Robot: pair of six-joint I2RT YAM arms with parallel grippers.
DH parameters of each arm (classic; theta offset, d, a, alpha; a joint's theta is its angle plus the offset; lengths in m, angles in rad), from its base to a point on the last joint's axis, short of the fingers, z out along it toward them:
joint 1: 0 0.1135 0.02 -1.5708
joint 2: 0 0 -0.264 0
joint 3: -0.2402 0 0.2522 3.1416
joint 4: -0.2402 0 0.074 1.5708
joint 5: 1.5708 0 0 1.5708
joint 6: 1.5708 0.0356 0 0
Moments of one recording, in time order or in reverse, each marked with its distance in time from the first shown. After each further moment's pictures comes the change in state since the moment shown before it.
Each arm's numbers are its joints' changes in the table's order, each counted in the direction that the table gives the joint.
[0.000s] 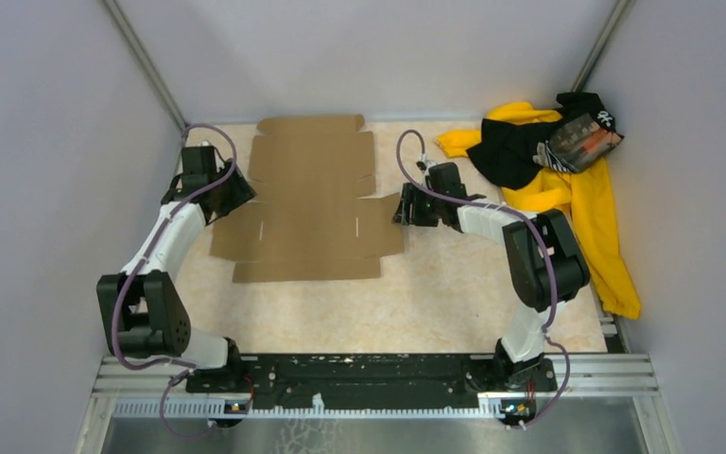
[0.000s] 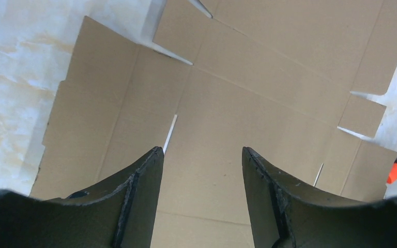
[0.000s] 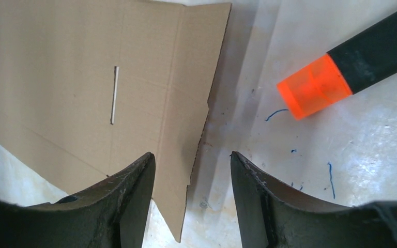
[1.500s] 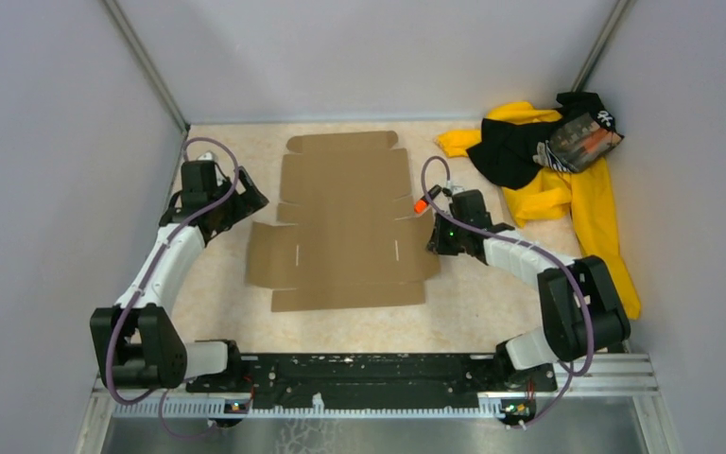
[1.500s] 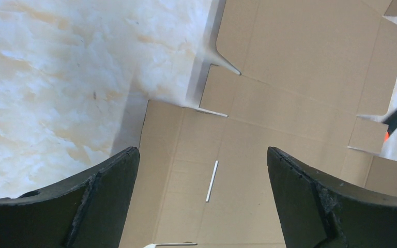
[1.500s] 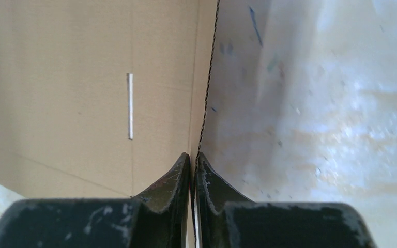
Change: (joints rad) left arm -0.032 -0.169 0.132 0.009 0.050 0.001; right arm -0.038 -0.311 0.288 -0.084 0.086 -0.010
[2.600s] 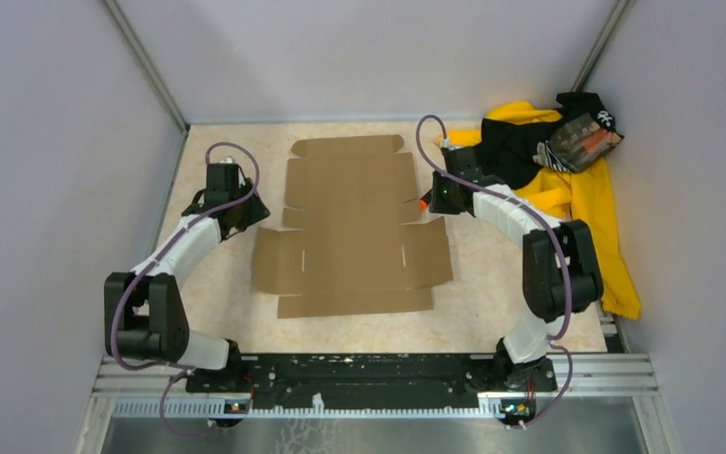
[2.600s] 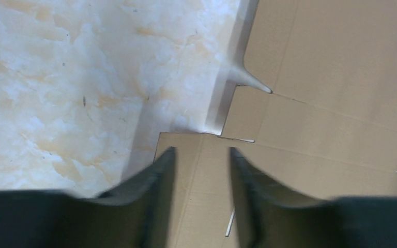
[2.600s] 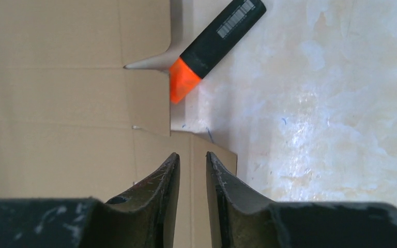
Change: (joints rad) left arm -0.089 0.138 0.033 0.097 -0.105 -0.001; right arm -0.038 0.188 -0.392 -0.217 0.182 -0.059
